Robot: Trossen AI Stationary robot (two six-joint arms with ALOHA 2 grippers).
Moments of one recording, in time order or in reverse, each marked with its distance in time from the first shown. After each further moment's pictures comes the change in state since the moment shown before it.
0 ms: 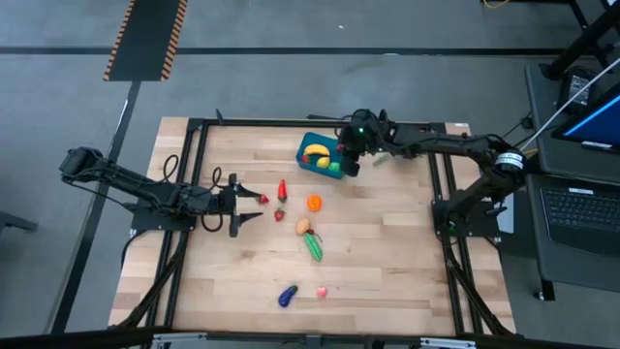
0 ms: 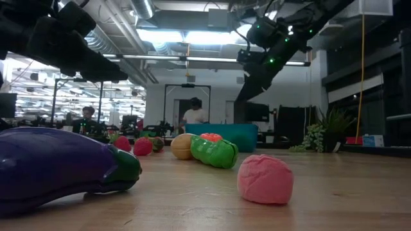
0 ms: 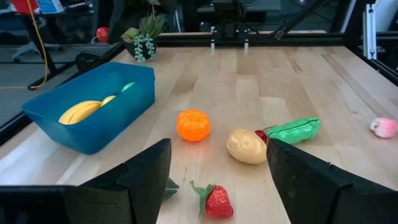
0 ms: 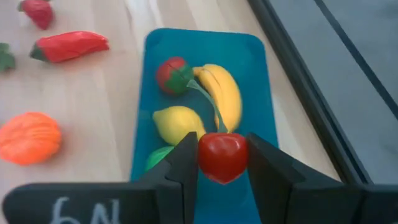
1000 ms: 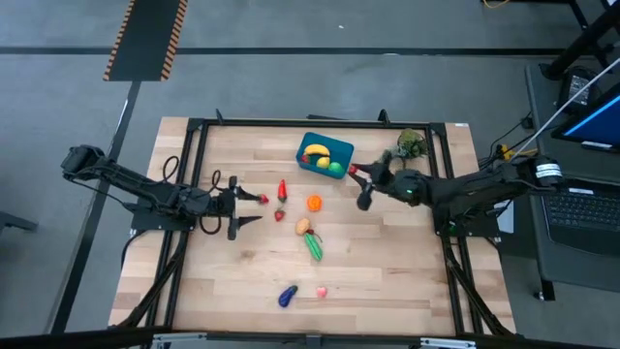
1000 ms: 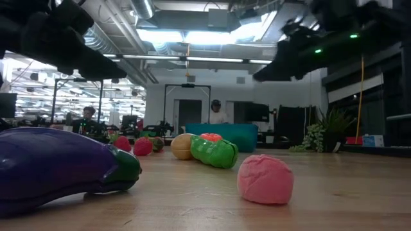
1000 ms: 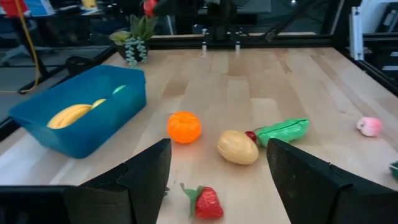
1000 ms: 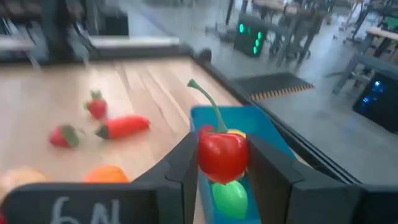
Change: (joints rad) left arm -0.033 0.000 0.000 0.008 -0.003 -0.001; right arm 0.421 -0.338 -0.631 0.835 0.493 0.149
